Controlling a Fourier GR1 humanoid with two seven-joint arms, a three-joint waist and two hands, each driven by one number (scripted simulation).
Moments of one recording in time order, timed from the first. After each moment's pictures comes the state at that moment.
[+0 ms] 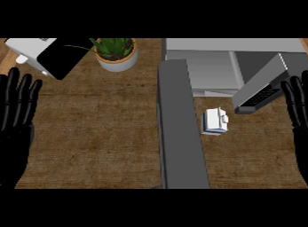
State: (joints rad) left arm -0.01 0.10 -0.02 -2.10 0.04 0.01 0.02; right arm 0.00 -0.12 0.00 -2.10 0.00 0.03 -0.04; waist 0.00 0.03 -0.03
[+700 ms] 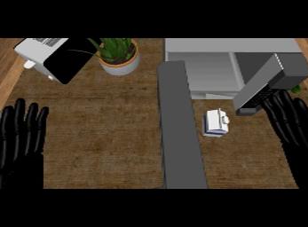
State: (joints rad) left arm 0.21 0.01 -0.18 -2.17 -0.01 0.18 -0.03; right arm 0.09 -0.15 0.04 -2.13 -0.18 0.23 -0.02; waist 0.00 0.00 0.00
